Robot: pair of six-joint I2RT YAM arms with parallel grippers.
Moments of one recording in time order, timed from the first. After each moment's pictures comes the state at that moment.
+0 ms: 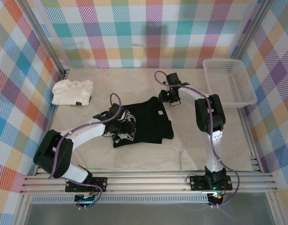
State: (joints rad) left arm -0.53 1.47 0.84 -0.45 0.03 -0.48; right arm 0.35 2.23 1.66 -0.50 -0.19 0.30
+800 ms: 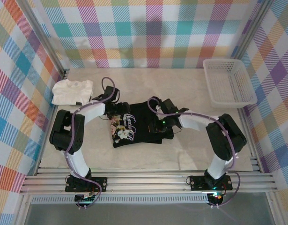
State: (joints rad) left arm -0.27 1.83 1.14 -0.39 0.11 -0.49; right arm 0.60 1.77 1.00 -0.38 -0.39 0.49
